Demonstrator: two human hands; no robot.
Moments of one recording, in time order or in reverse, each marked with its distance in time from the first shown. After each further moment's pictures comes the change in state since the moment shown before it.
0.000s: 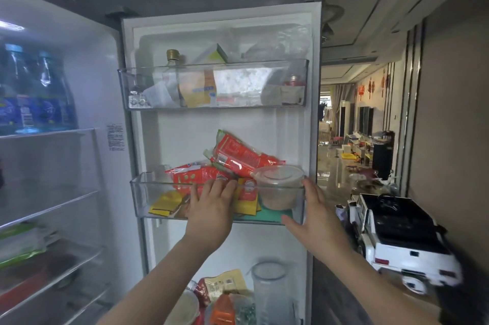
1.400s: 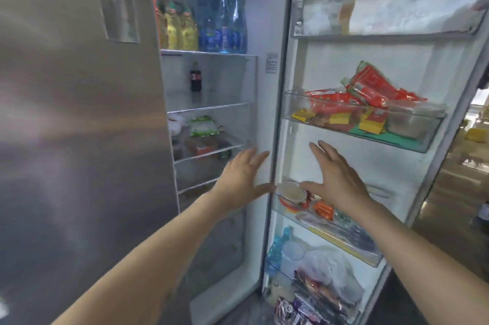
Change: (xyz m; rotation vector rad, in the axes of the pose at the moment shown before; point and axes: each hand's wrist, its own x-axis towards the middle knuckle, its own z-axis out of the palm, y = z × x) left_hand -0.229 -0.033 -0.206 -0.130 -0.423 -0.445; right_hand -0.135 -0.157 0.024 -0.040 -0.481 -0.407
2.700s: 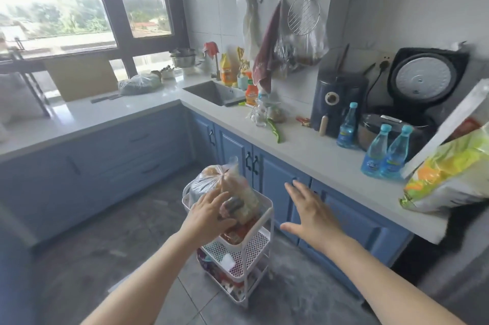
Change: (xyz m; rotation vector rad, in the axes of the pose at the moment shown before) left_hand -0.838 -0.108 -0.263 0.421 0.265 -1.691; right_hand -0.352 -0.724 0.175 0.473 -0.654 -1.424
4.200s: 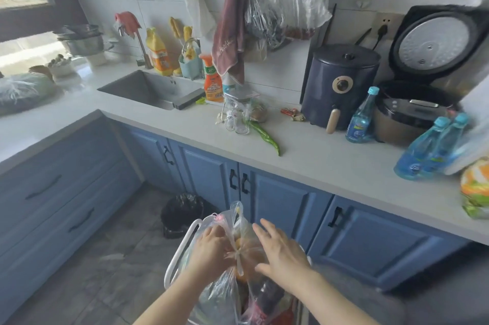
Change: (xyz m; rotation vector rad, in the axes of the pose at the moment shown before) left_hand 0.333 -0.198 0.094 0.011 -0.252 0.354; right_hand 0.319 -0.059 0.173 0.047 -0.189 0.282
